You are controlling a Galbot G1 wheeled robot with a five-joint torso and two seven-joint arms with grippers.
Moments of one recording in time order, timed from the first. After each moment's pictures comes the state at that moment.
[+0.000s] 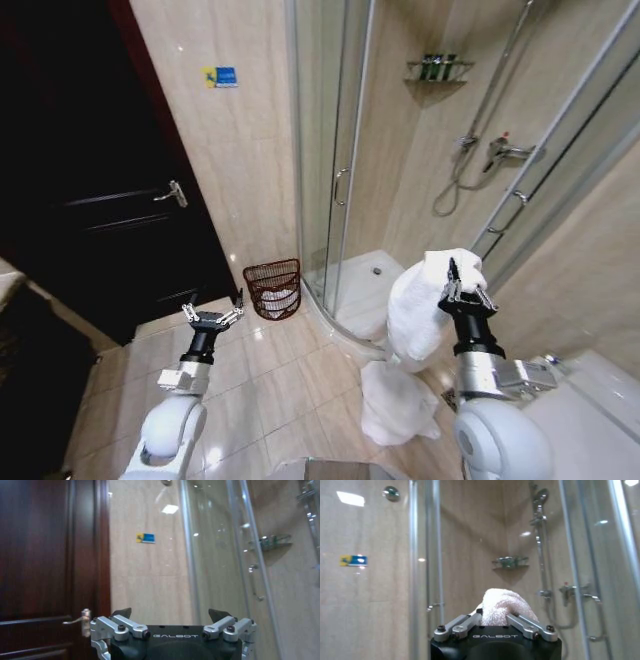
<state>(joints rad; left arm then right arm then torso) 1.61 -1.34 -0.69 -2.10 -0.19 -0.30 0.05 -1.59 1.44 0.55 2.50 0.14 -0.11 0.24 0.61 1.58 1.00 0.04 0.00</state>
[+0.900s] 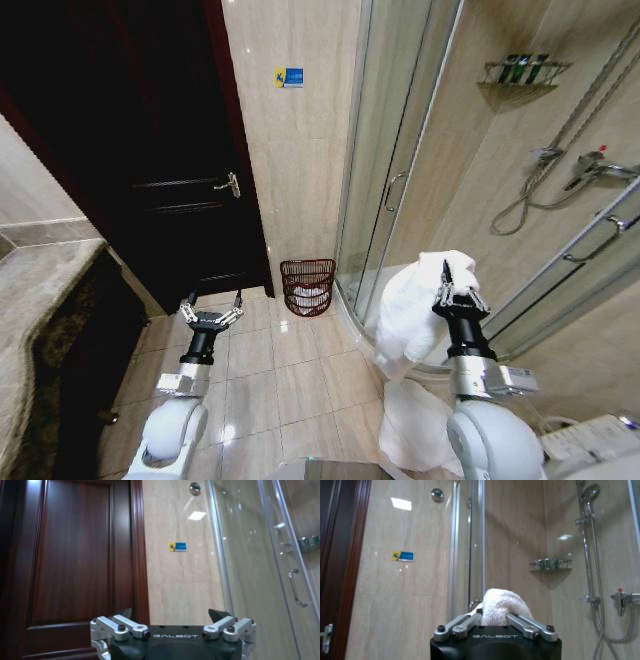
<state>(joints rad) 1.62 -1.35 -0.68 -2.10 -0.18 -0.35 0.04 -1.61 1.46 0.55 2.44 0.05 -0.02 0.17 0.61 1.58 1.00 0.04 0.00</state>
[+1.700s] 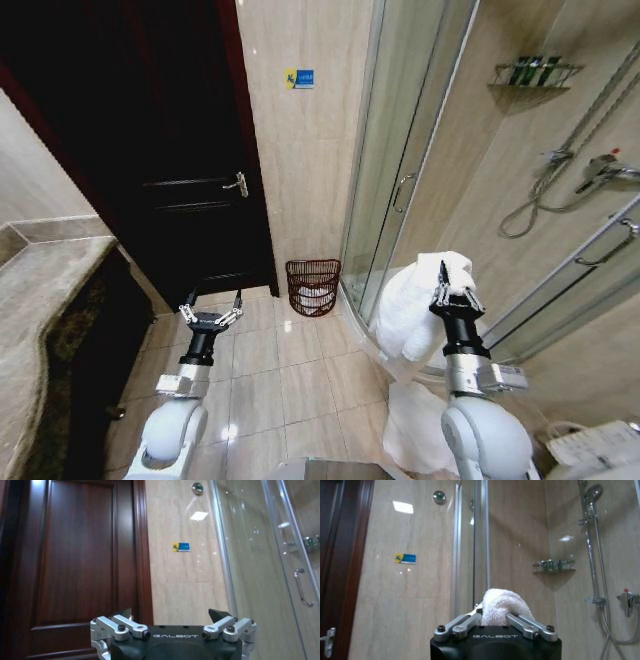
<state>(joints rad) 1.63 -1.36 -0.68 -2.10 -0.18 -0.36 0.04 -1.59 1.47 0.55 2.41 0.06 0.01 0.17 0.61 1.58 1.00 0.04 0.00</state>
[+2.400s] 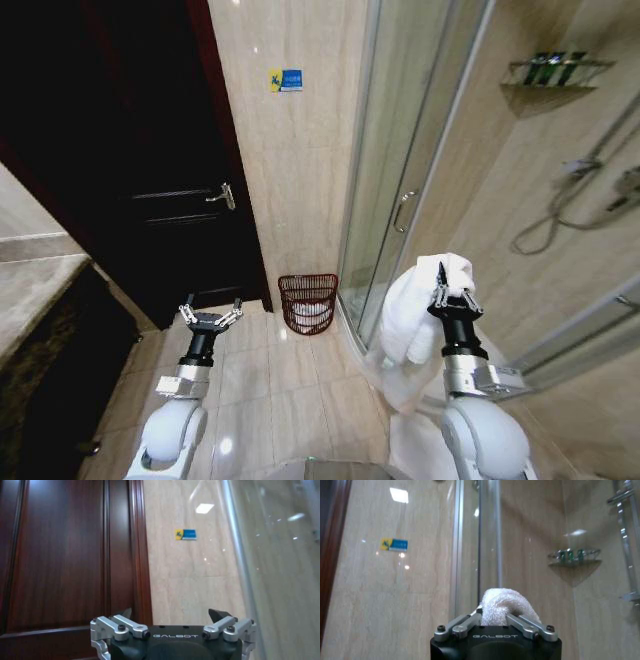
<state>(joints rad) 1.63 -1.36 -0.68 -2.10 -0.18 -0.37 0.04 -1.59 1.47 0.55 2.40 0.04 0.01 0.16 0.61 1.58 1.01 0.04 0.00</state>
